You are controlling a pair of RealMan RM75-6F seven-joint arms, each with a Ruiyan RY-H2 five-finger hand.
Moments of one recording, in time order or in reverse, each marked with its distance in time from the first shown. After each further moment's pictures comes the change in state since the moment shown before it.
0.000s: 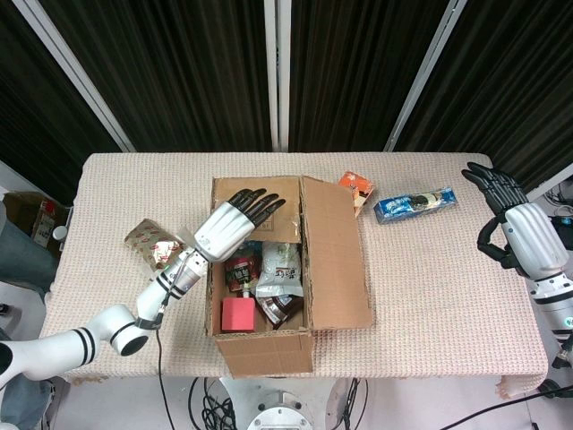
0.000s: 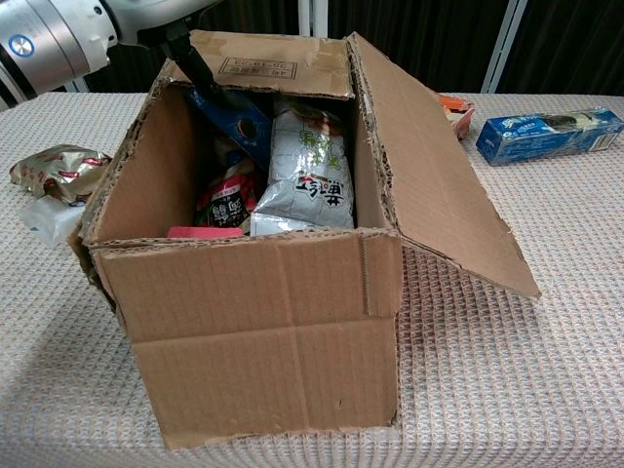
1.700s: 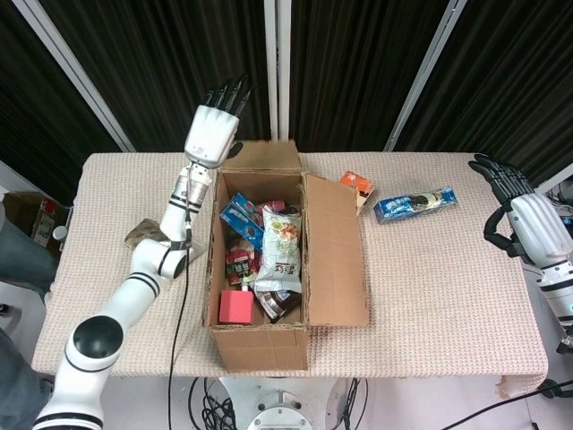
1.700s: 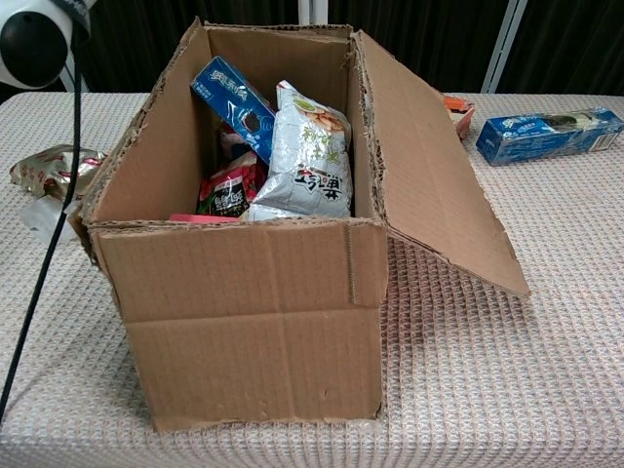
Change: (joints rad) left arm -0.351 -0.330 -0.149 0.947 -0.228 -0.030 -0.222; right arm 0.010 -0.014 0.010 0.086 0.016 -0.051 0.020
